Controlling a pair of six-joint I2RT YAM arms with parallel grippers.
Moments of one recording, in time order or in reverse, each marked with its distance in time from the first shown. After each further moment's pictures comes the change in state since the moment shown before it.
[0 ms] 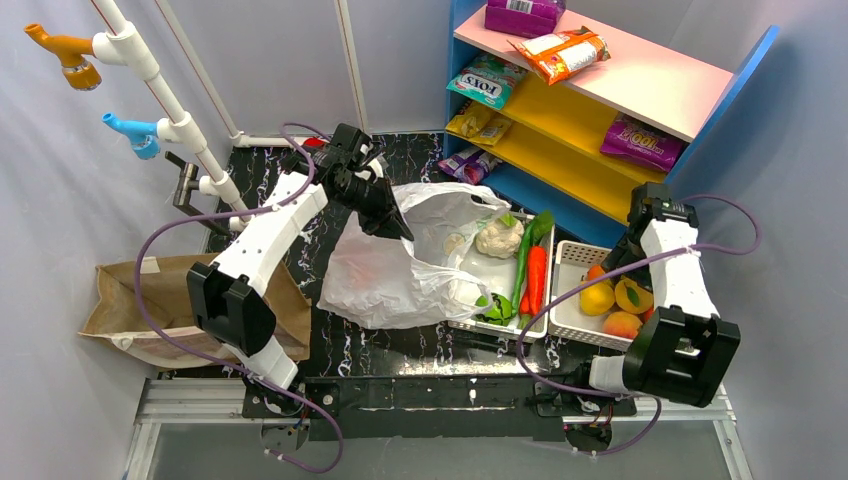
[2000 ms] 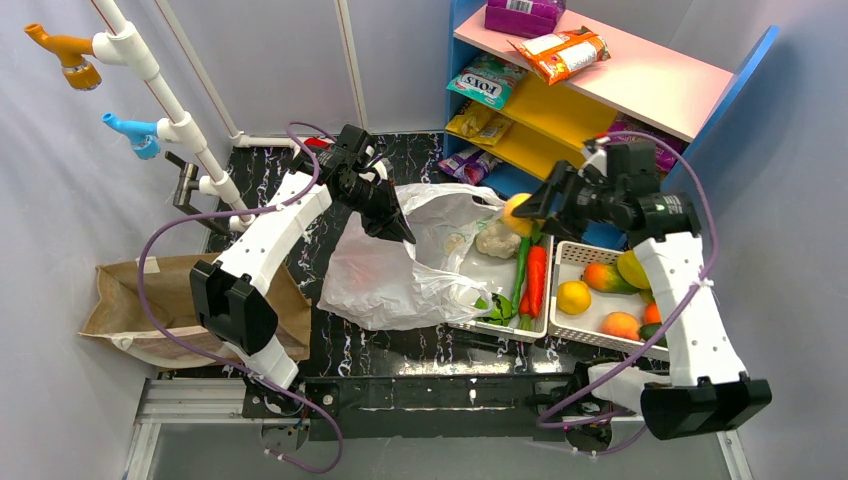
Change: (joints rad) left arm -0.025 0.019 0.019 -0.019 -0.022 0.008; right arm 0.347 -0.153 0.300 0.169 -0.916 0.113
